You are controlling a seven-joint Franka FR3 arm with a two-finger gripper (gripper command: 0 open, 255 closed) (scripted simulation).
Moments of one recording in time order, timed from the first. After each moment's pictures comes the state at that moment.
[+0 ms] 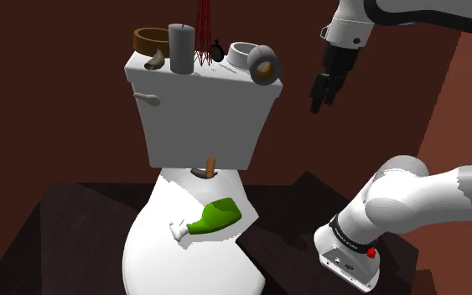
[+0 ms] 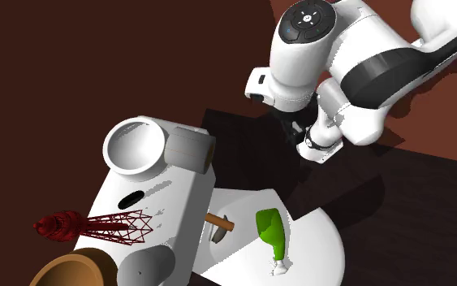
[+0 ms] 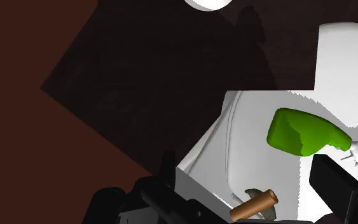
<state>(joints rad) 0.01 -0.79 -0.06 -2.37 -0.02 1.45 -0.02</state>
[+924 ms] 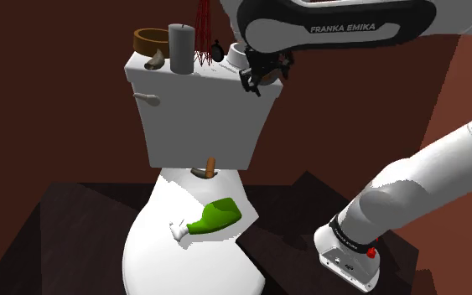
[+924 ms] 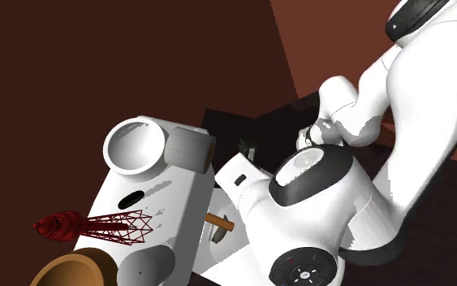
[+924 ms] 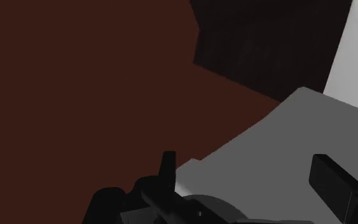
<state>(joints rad) -0.15 -0.24 0.49 -1.97 -0.44 1.41 0.74</state>
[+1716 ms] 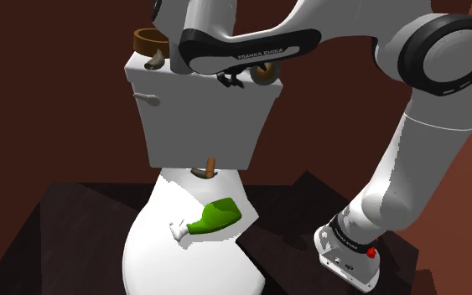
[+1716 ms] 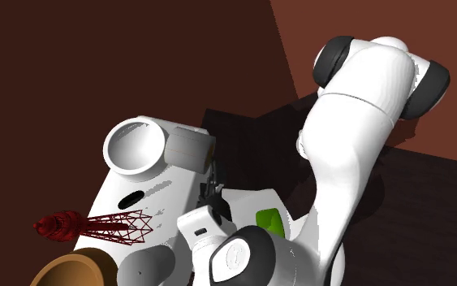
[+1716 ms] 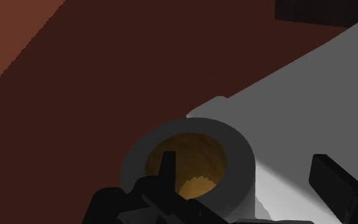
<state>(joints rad) -0.08 0.26 0.59 -1.62 -0.88 1.08 1.15</state>
